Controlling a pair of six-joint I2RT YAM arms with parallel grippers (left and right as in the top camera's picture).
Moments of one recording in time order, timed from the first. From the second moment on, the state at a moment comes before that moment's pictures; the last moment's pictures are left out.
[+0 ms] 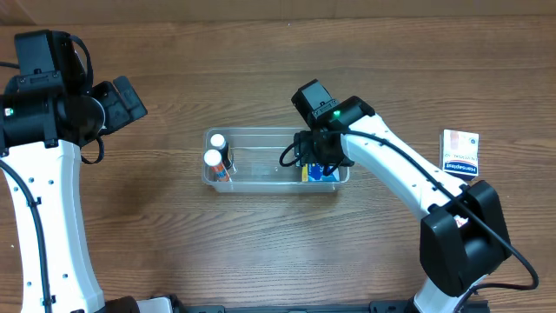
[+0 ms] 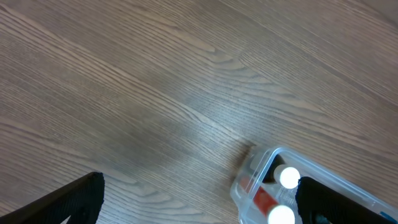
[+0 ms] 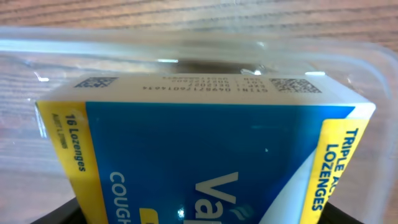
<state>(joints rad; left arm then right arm) 0.18 1.51 1.75 -1.32 -0.02 -0.36 0.56 1.86 1.43 -0.97 0.03 0.53</state>
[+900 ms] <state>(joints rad) 0.18 1.51 1.75 -1.32 -0.02 -0.36 0.52 1.87 1.36 -0.83 0.04 0.47</state>
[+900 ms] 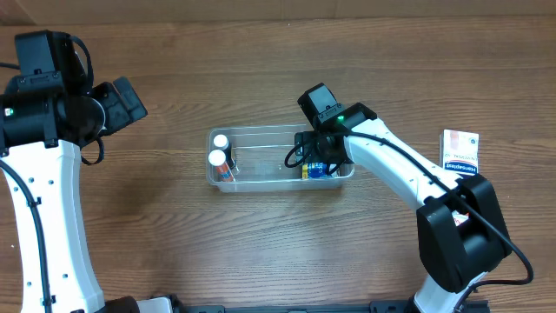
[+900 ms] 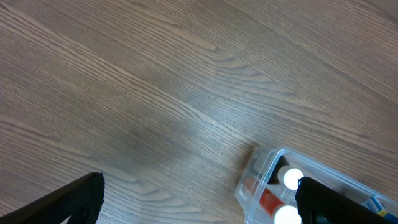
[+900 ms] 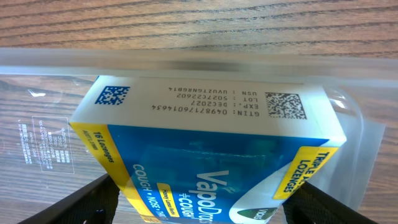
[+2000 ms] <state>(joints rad) 0.18 1.51 1.75 -1.32 -0.02 -0.34 -0.16 1.55 1.56 -1.08 0.16 0.12</state>
